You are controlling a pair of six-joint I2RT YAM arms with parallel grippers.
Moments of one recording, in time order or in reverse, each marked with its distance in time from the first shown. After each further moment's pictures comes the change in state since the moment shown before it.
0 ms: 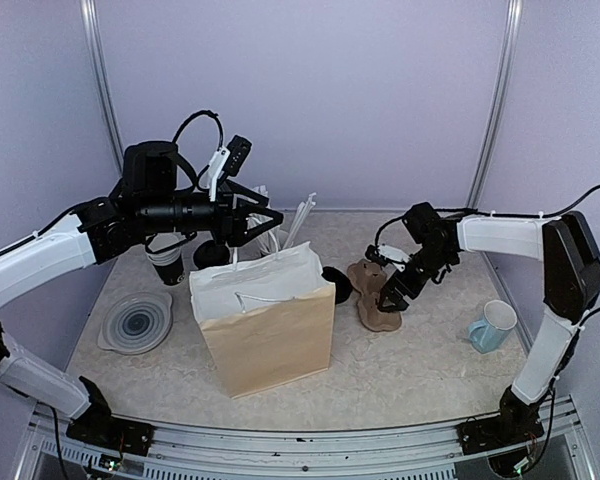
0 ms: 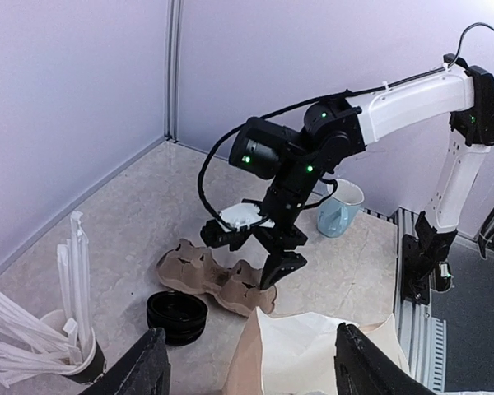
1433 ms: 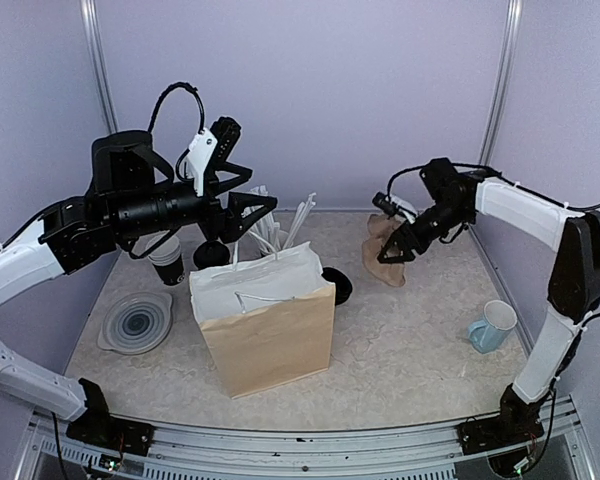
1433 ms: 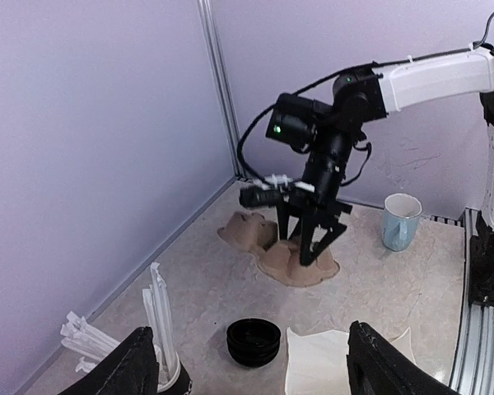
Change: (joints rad) left arm -0.136 -0.118 0.045 -0.066 -0.339 0.175; right arm -0.035 0.029 0.272 -0.219 -0.212 0.006
